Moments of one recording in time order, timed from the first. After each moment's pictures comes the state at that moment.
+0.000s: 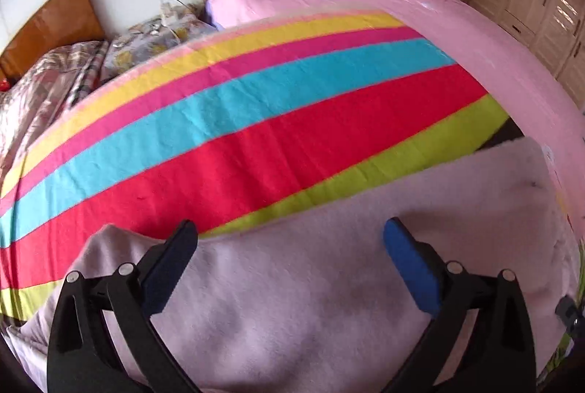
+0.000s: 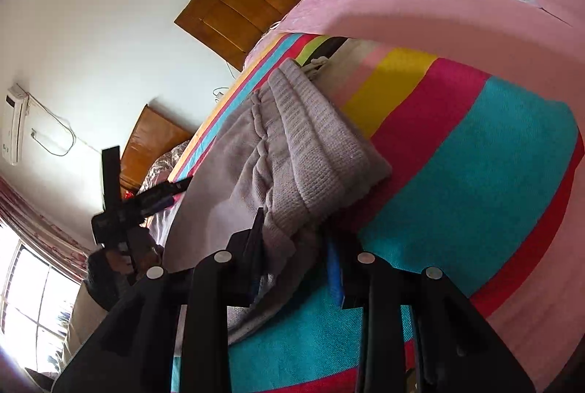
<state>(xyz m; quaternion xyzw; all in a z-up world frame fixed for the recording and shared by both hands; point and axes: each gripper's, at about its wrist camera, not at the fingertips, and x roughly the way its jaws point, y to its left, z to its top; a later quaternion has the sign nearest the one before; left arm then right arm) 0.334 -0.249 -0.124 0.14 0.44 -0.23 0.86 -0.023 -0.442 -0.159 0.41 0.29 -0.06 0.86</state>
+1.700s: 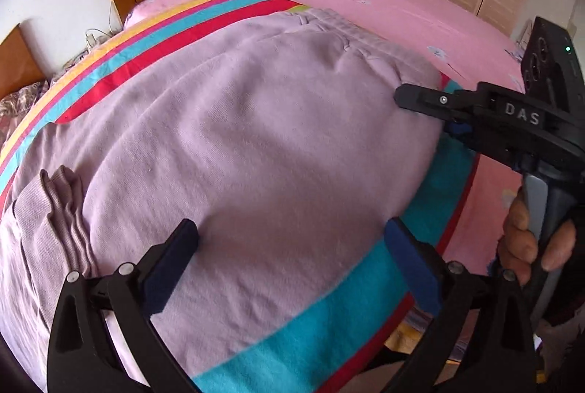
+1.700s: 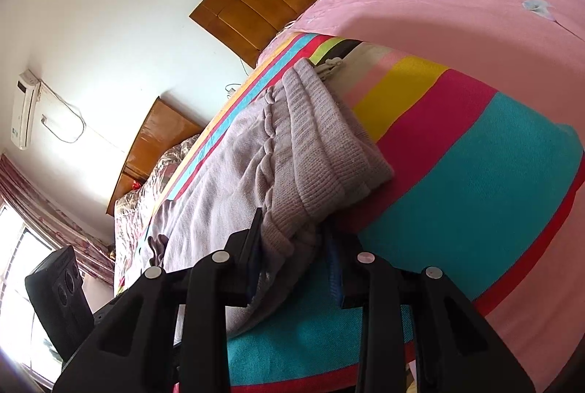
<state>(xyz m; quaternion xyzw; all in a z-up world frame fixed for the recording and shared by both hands) 0.105 -0.261 -0.134 0.20 0.43 -0.37 0.80 -0.026 -0.442 -0.161 0.41 0.27 -0.04 0.87</state>
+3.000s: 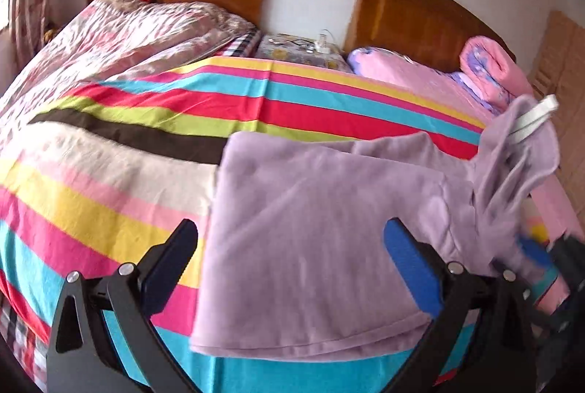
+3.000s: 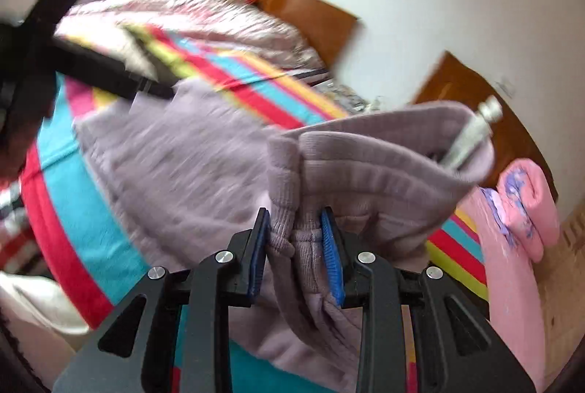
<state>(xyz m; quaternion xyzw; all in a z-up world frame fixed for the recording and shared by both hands) 0.159 0.141 -0.066 -0.08 0.38 -0.07 0.92 0.033 -0.035 -0.114 -0.32 0.32 0.13 0.89</state>
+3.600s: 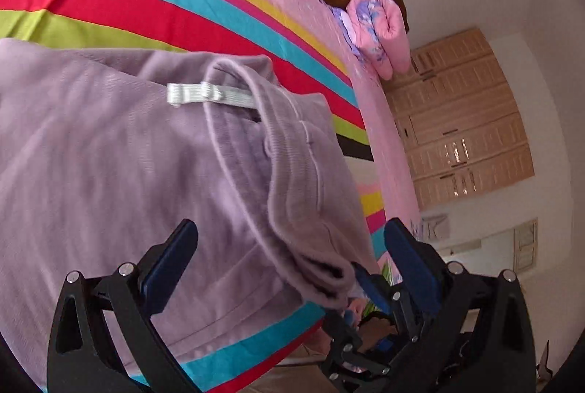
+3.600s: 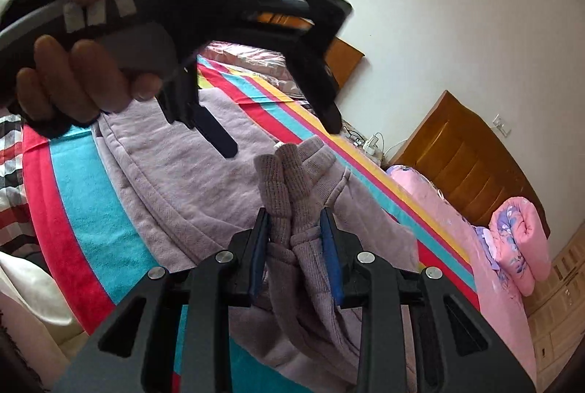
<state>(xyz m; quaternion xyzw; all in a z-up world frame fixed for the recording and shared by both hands) 0.231 0.041 -0.088 -0.25 0.55 -0.39 0.70 0.003 -0.052 -0.086 -0.30 0.20 0.12 0.93</state>
